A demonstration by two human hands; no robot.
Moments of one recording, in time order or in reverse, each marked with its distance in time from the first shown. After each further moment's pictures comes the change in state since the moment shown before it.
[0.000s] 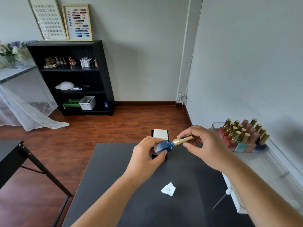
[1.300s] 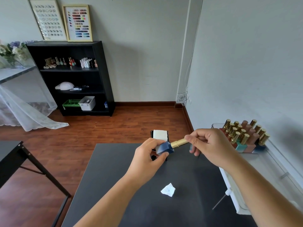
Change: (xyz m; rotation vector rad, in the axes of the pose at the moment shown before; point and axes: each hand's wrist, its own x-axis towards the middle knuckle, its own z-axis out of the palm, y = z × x) left_hand -0.001 -0.003 0.004 -0.038 -0.044 -0.025; right_hand 0.000 0.005 -0.006 0.136 0.041 0.132
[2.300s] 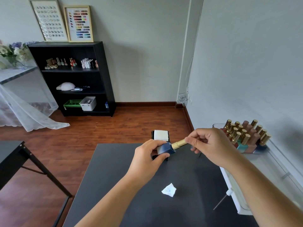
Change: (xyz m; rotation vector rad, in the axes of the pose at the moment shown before) left_hand 0.000 -0.001 -0.001 0.063 0.045 -0.023; right_hand 0.002 -0.001 -0.002 -0.055 -0.008 -0.032
